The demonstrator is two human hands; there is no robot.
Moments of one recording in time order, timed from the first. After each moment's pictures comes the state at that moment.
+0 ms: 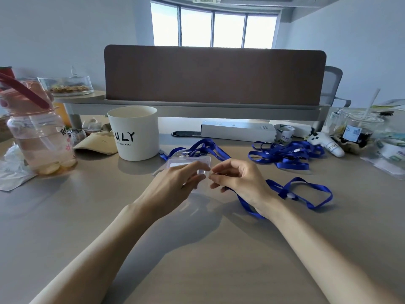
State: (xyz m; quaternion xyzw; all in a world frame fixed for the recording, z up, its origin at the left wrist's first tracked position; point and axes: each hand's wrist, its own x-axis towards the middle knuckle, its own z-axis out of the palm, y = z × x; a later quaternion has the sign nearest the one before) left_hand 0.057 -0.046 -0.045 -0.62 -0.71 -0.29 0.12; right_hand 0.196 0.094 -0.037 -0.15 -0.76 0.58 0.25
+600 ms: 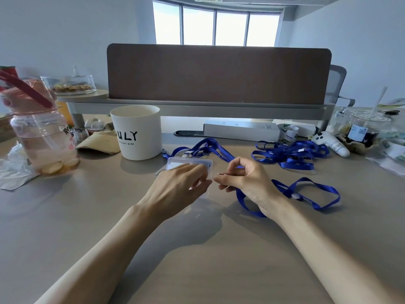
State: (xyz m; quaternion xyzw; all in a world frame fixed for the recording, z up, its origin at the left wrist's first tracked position) left_hand 0.060 -0.048 -0.045 -0.63 -0.70 -0.23 0.23; right_hand 0.198 0.093 -0.033 -0.20 -0.74 0.59 0.25
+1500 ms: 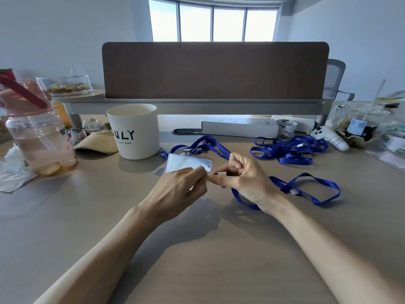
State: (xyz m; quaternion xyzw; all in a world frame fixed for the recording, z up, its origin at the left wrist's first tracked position) left_hand 0.059 -0.045 -0.057 -0.64 -0.71 -0.24 0.16; right_hand 0.202 0.087 -0.031 -0.11 -0.77 0.58 0.26
